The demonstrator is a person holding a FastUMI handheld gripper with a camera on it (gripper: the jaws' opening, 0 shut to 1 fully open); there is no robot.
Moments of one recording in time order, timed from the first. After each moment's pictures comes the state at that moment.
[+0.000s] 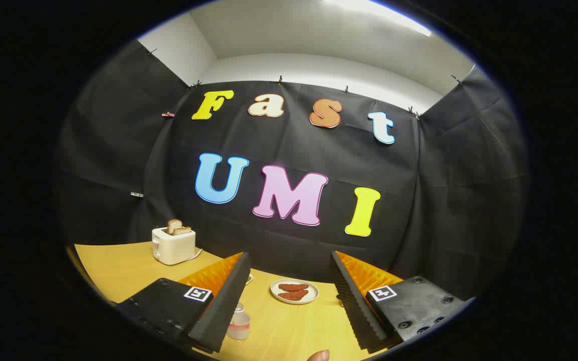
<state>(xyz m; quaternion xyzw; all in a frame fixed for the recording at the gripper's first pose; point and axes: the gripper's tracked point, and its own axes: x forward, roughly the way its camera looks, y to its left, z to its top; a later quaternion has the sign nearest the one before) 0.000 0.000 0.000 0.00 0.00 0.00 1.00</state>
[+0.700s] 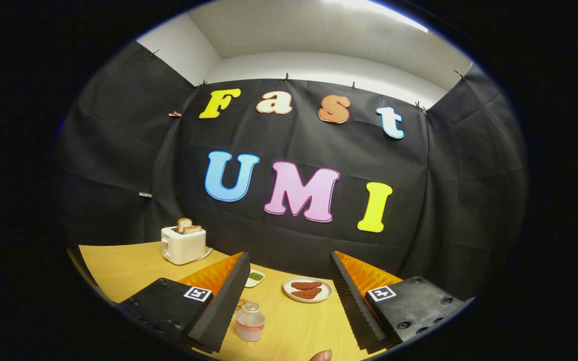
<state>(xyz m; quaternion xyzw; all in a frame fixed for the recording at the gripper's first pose) 0.005 0.029 -0.024 0.02 0.00 0.02 1.00</state>
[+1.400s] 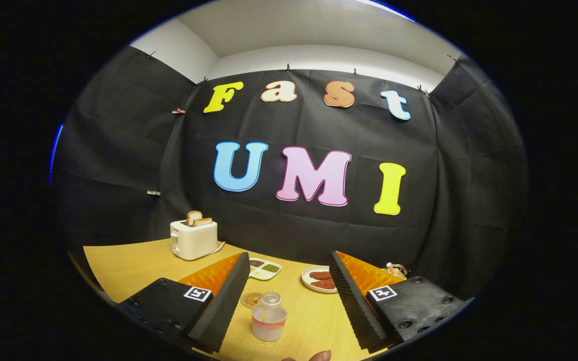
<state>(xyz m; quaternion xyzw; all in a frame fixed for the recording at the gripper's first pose) 0.022 0.066 -0.094 0.05 0.02 0.05 1.00</state>
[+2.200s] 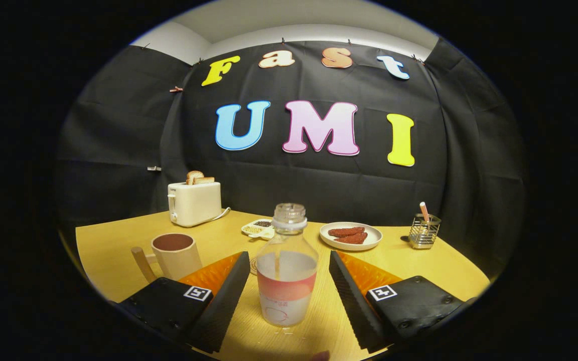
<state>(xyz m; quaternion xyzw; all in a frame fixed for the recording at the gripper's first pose) 0.044 0.112 -0.249 0.08 0.09 0.06 0.99</state>
